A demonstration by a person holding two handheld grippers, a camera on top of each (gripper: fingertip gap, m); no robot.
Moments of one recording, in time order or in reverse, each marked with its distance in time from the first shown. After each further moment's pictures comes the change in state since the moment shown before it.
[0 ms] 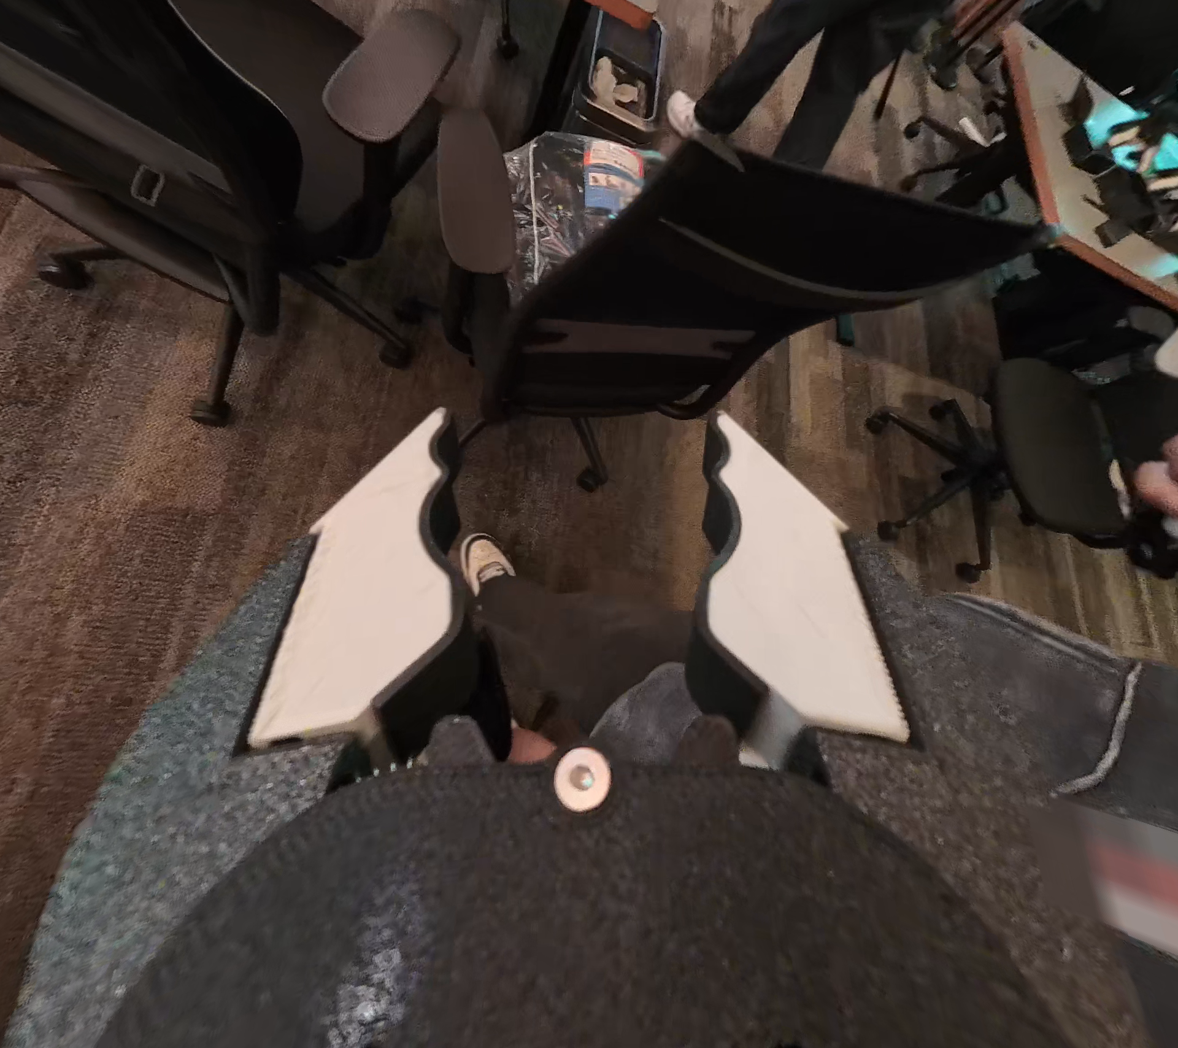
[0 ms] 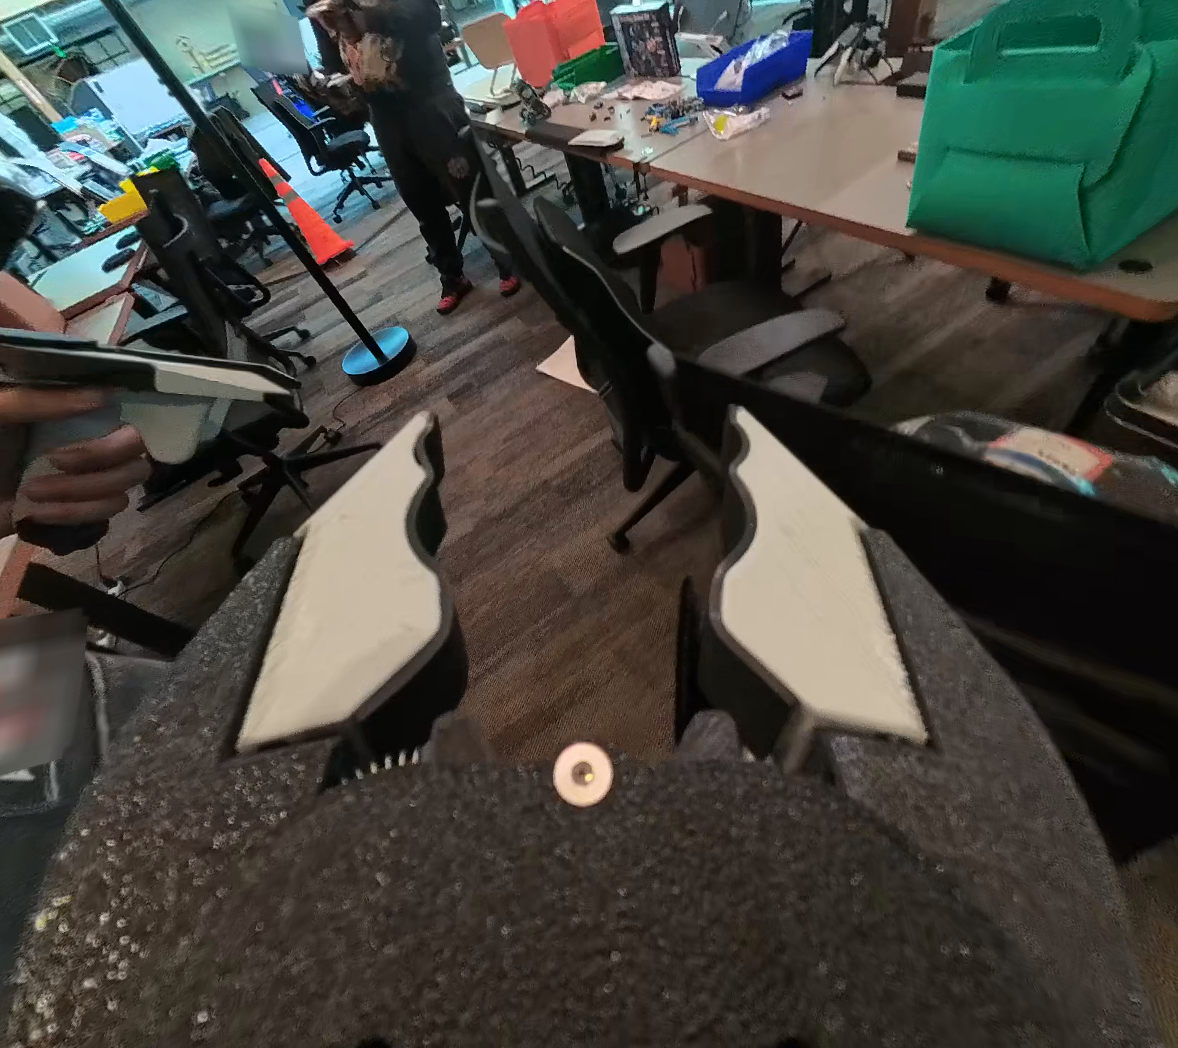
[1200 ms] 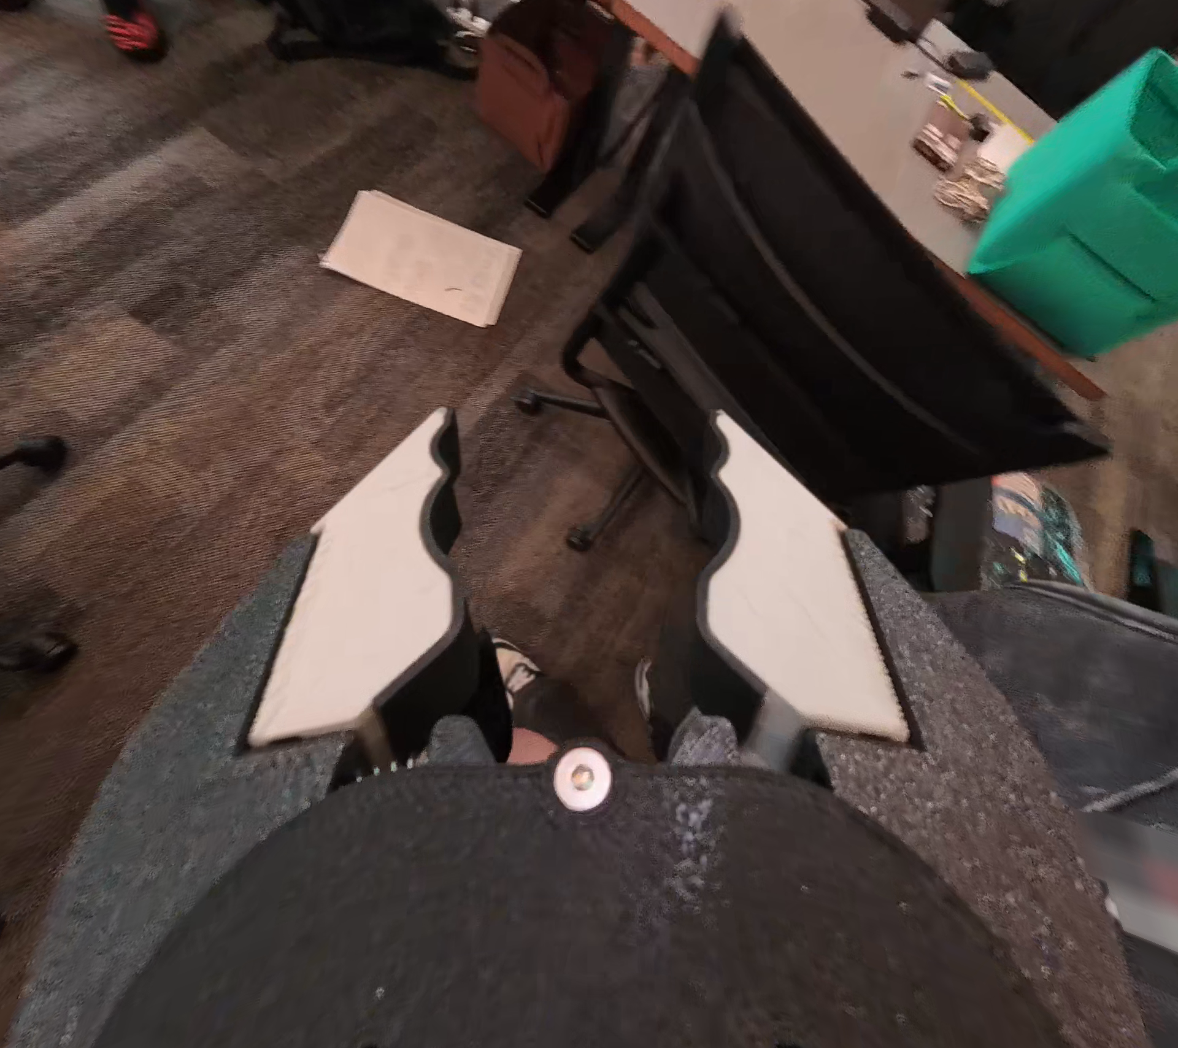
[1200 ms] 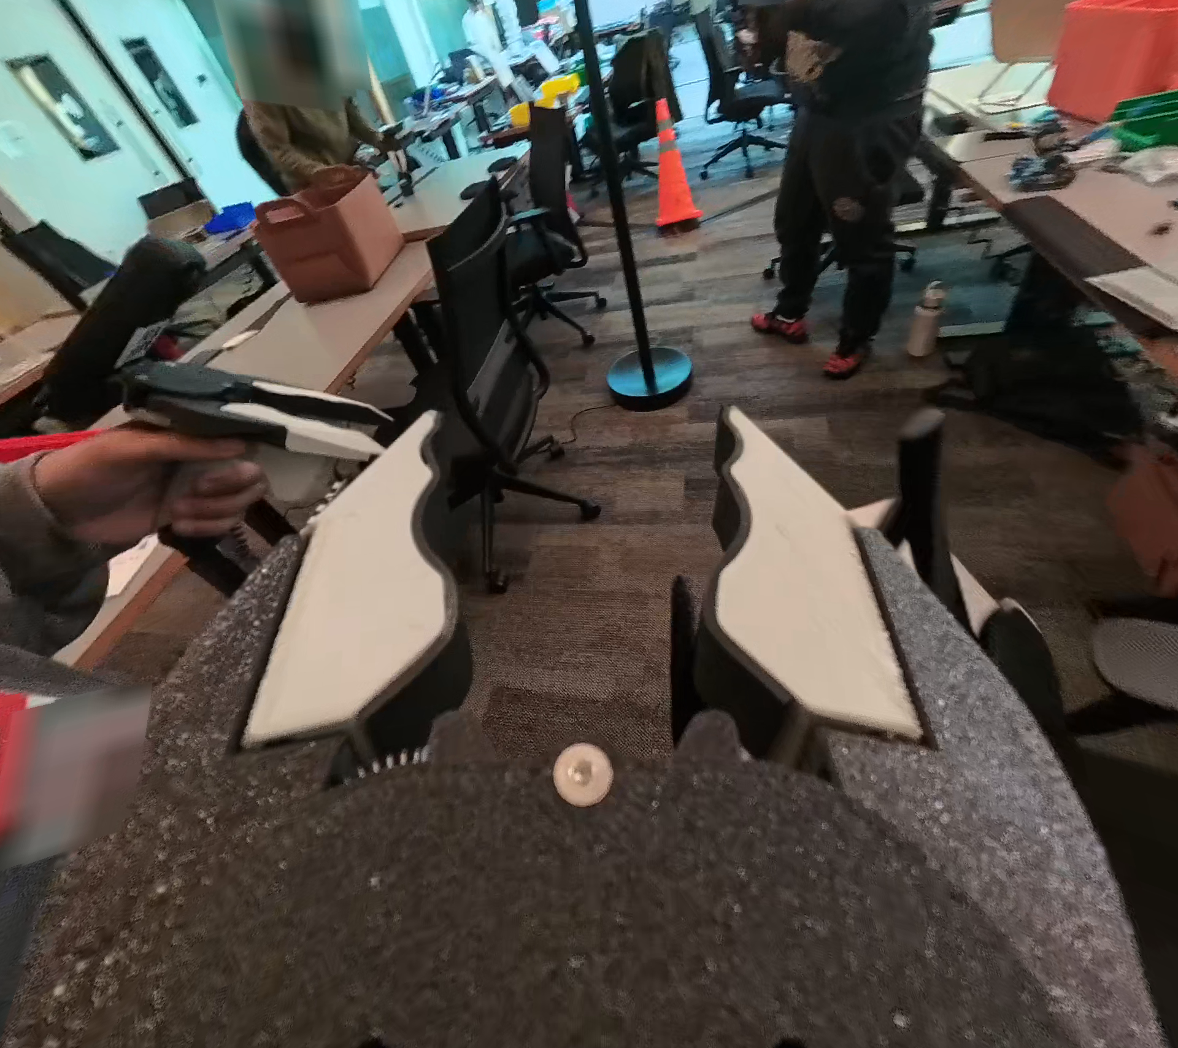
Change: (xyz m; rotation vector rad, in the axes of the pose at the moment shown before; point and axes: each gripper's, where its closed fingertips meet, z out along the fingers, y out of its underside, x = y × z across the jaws) left arm -0.565 -0.232 -0.129 0.204 -0.406 -0.219; right arm -0.339 -0.171 0.642 -0.097 -0.663 -0.209
